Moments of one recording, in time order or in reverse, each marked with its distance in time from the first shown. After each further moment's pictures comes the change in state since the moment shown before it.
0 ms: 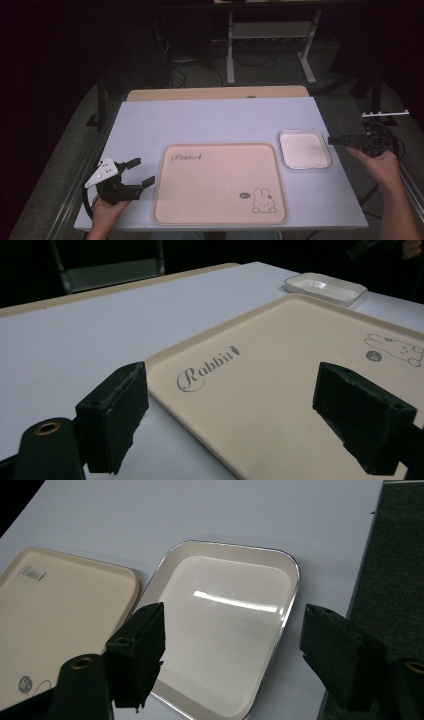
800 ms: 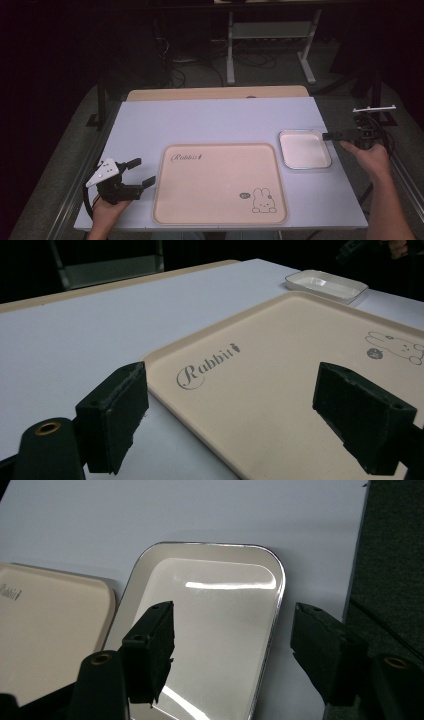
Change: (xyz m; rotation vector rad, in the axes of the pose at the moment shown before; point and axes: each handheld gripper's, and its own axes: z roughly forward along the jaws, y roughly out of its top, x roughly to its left) left arm 0.000 -0.001 0.002 0.008 -0.004 -0.002; right arm -0.012 0.016 0.025 0.083 -0.039 0.121
